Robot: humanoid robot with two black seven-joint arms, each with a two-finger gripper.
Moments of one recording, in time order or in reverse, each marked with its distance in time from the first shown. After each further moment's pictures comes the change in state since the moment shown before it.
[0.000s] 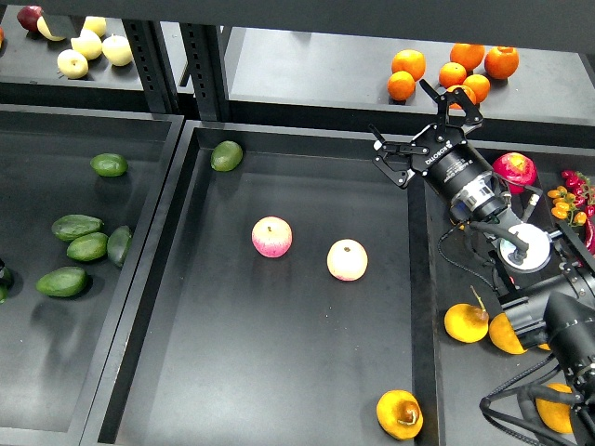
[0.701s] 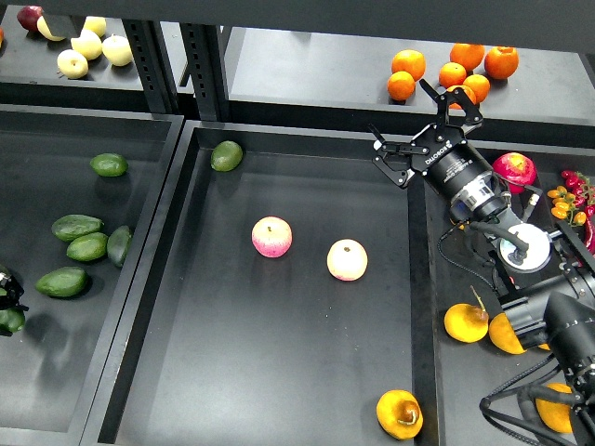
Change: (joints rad) left arm 0.022 -0.075 0.017 0.041 0.000 0.000 0.000; right arm -0.001 0.000 0.001 0.006 0.000 0.000 0.000
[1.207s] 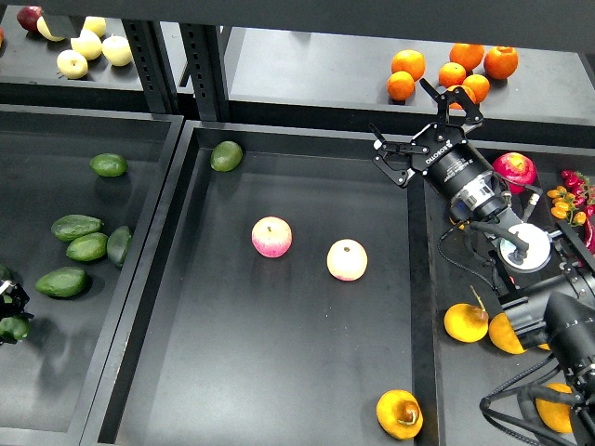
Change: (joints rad) left arm 0.016 -0.022 0.003 0.008 0.000 0.000 0.000; right arm -0.001 0.000 0.000 0.000 0.000 0.000 0.000
